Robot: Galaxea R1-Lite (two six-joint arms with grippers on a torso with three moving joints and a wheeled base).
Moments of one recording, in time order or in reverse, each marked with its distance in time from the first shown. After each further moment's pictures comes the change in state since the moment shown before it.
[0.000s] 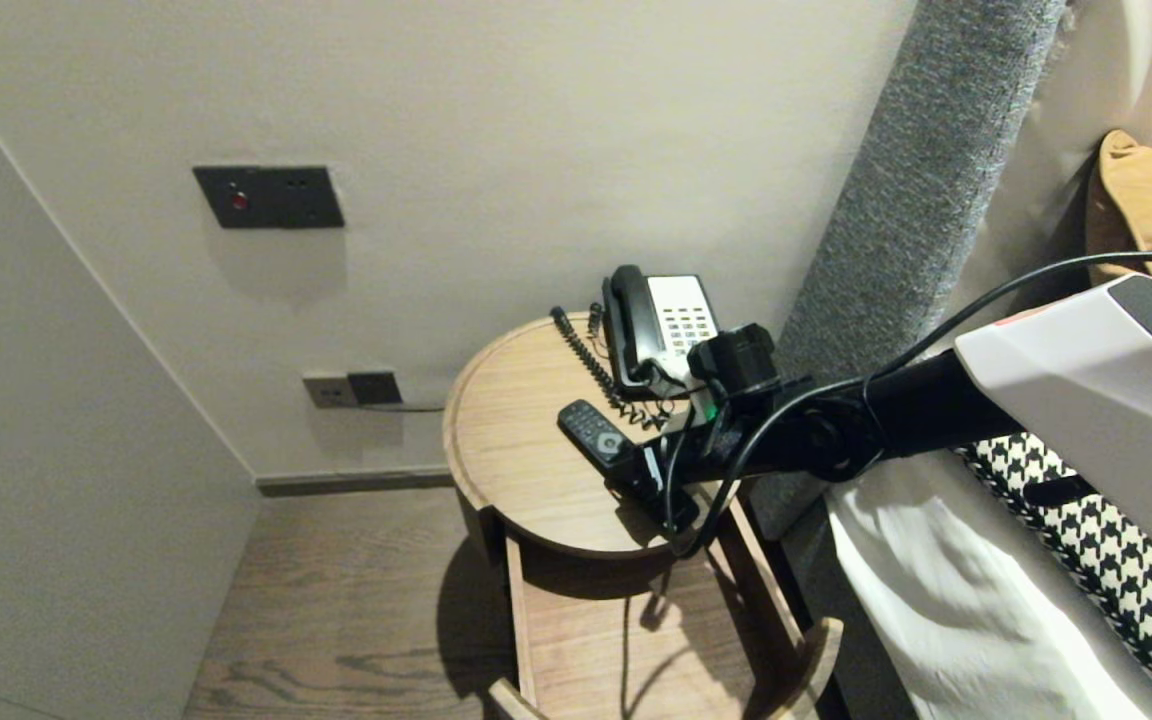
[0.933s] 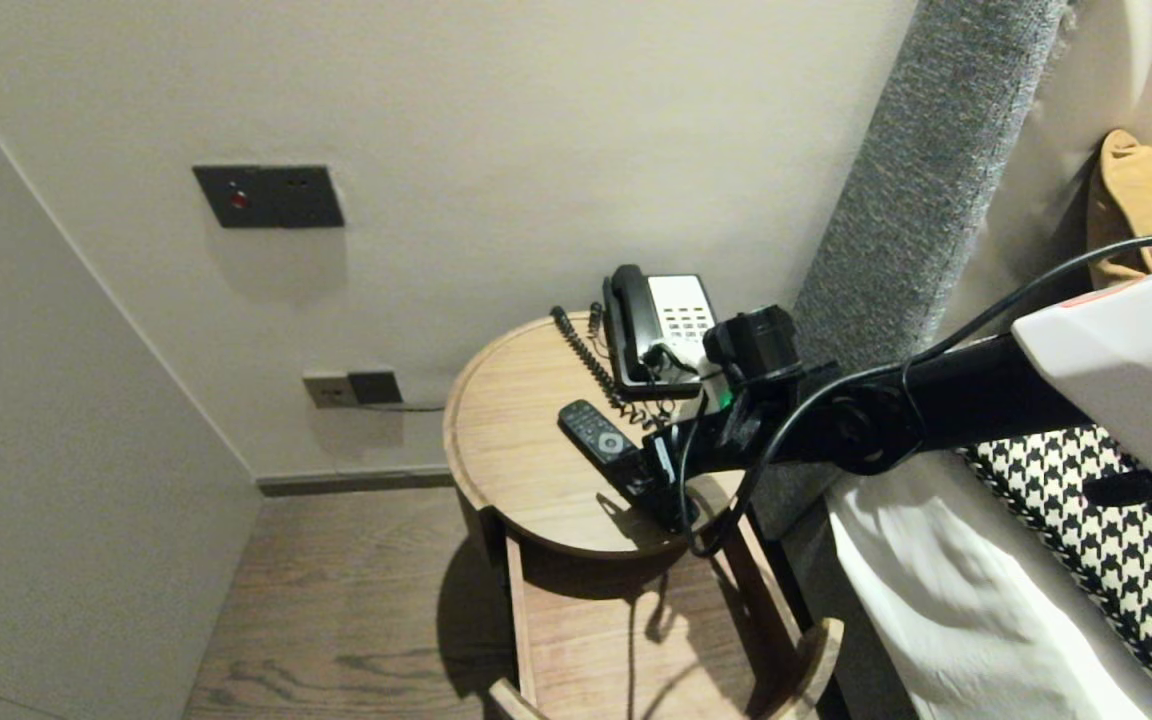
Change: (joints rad) left arm 0.000 0.000 0.000 0.001 0.000 0.000; right arm 0.002 -0.089 0.032 0.007 -0.003 -0.030
